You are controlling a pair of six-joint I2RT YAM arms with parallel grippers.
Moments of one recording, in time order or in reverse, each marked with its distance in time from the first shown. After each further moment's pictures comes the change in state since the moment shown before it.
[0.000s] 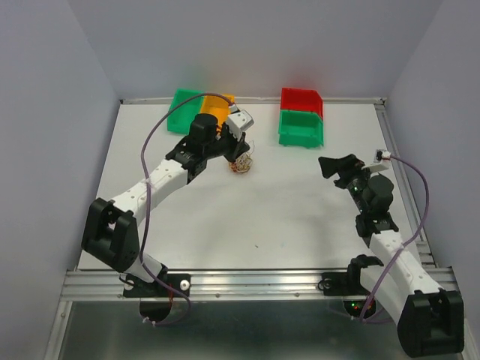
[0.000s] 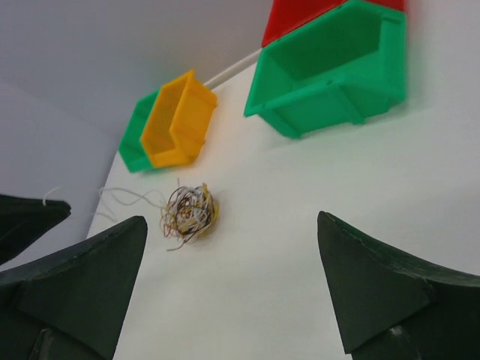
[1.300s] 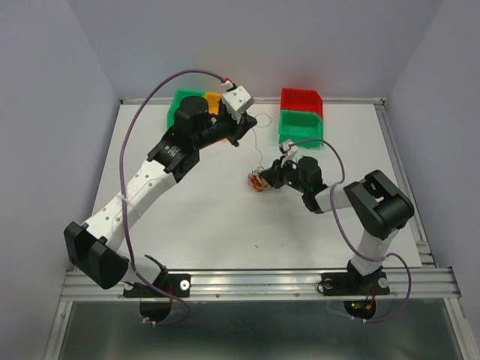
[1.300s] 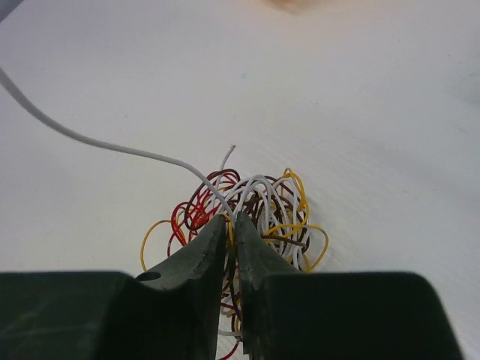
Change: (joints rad) left arm -0.098 -0.131 0.220 -0.090 -0.022 -0.010; right arm 0.417 0.974 0.340 0.407 -0.235 -0.521
